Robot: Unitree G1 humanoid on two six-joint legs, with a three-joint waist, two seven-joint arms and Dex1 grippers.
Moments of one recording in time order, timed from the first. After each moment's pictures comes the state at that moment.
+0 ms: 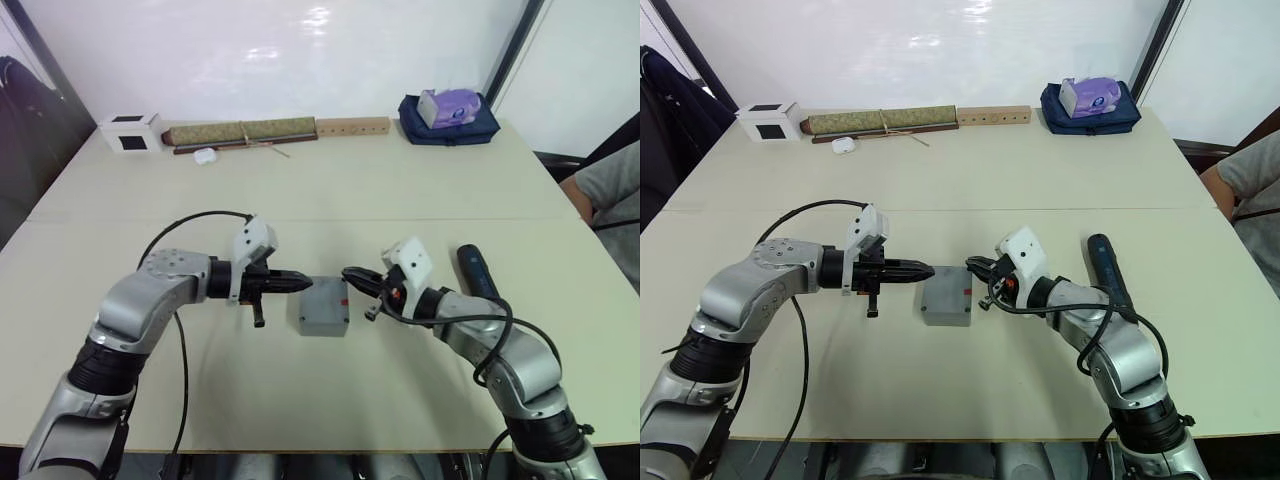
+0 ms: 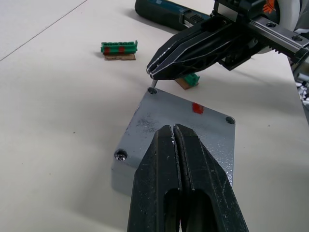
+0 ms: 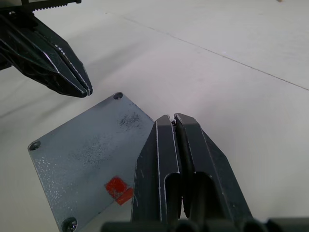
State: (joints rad) left arm -0.51 0.64 -0.15 -0.22 -0.50 0.76 -1.04; right arm -0.24 -0.43 0.14 -0.47 0.39 0.73 0.52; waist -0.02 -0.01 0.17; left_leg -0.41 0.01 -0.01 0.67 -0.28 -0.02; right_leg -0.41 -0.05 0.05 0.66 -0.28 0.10
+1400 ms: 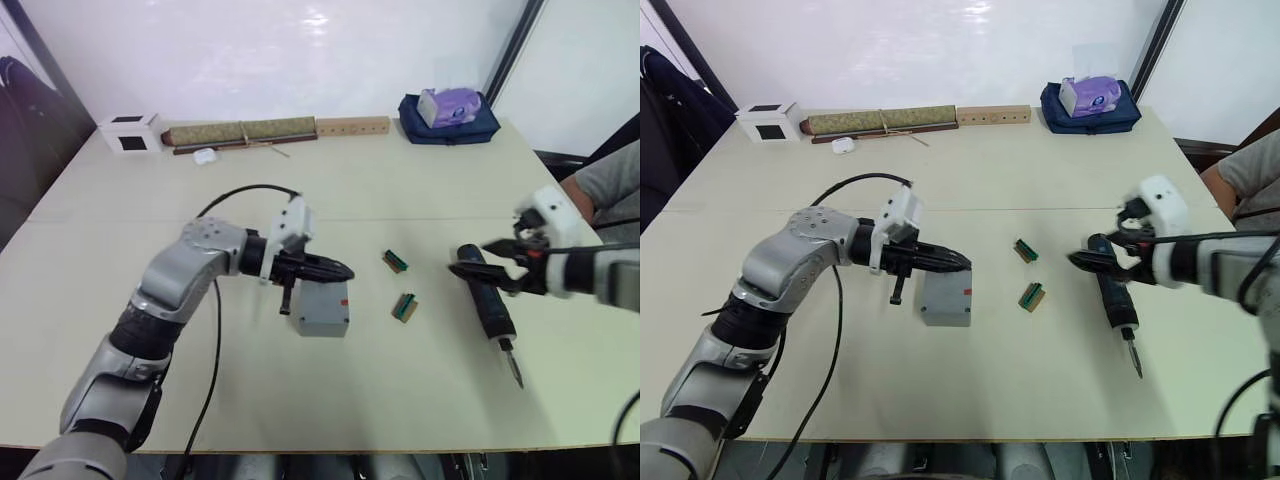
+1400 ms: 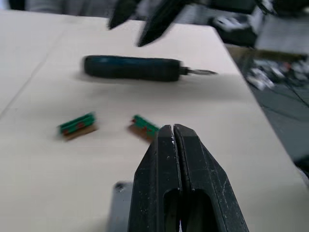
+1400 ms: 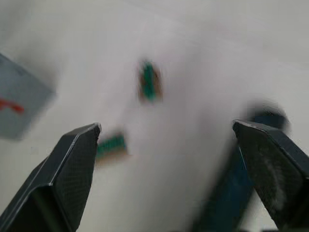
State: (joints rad) left arm -0.73 0.53 -0.30 -0.11 -0.44 0.53 -1.26; right arm -0.42 -1.12 -0.31 -0.31 0.74 1.46 0.67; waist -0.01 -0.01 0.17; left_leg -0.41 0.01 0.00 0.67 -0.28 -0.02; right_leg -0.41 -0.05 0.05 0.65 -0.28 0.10
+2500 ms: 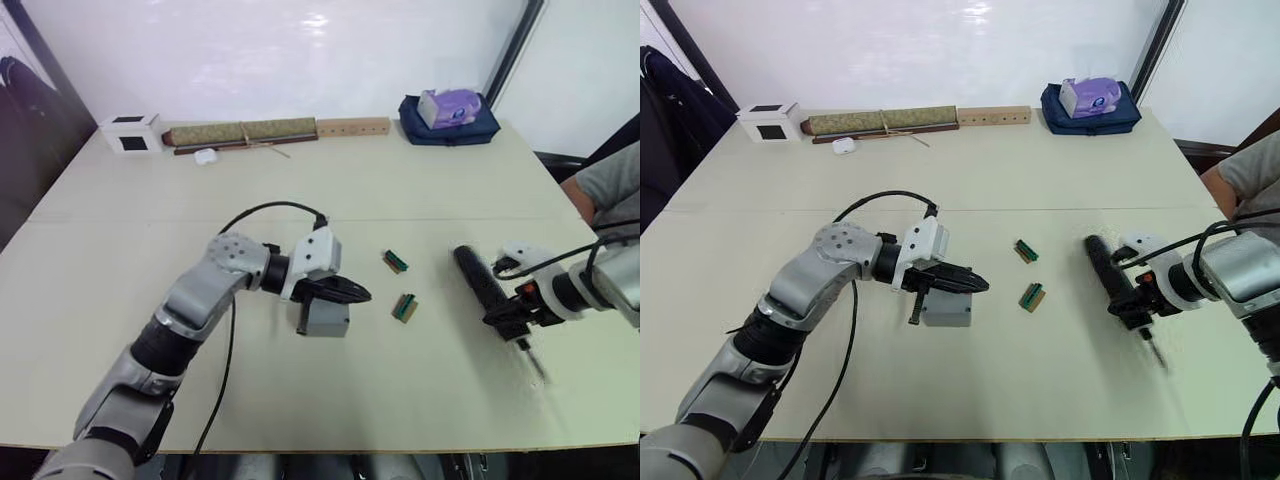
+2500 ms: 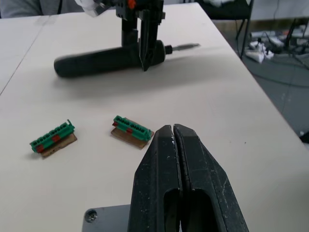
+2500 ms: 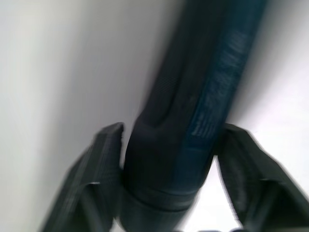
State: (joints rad) left arm -0.65 0.44 -0.33 -0.18 -0.36 0.51 -1.15; right arm -0.61 -1.22 0.38 0.04 0.39 1.24 0.99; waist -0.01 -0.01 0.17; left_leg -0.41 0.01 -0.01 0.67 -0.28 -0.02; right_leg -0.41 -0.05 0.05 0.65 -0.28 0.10
